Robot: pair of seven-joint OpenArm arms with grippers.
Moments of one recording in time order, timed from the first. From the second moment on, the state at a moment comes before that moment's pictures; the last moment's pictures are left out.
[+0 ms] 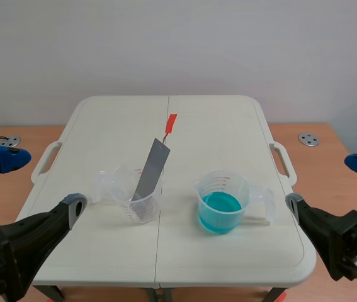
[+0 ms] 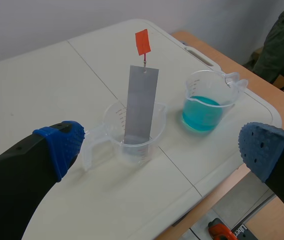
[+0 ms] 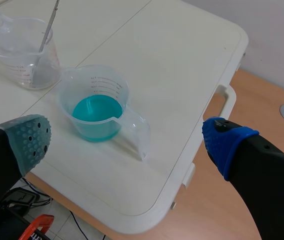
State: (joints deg) left arm 47.9 -32.6 -8.3 119.4 -21.4 -26.5 -7.5; right arm -45.7 31.1 13.0 114.6 16.0 24.0 4.4
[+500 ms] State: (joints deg) left arm 47.9 -32.6 -8.3 119.4 -21.1 -26.5 -6.7; right arm -44.7 30.9 13.0 114.6 17.4 24.1 4.1
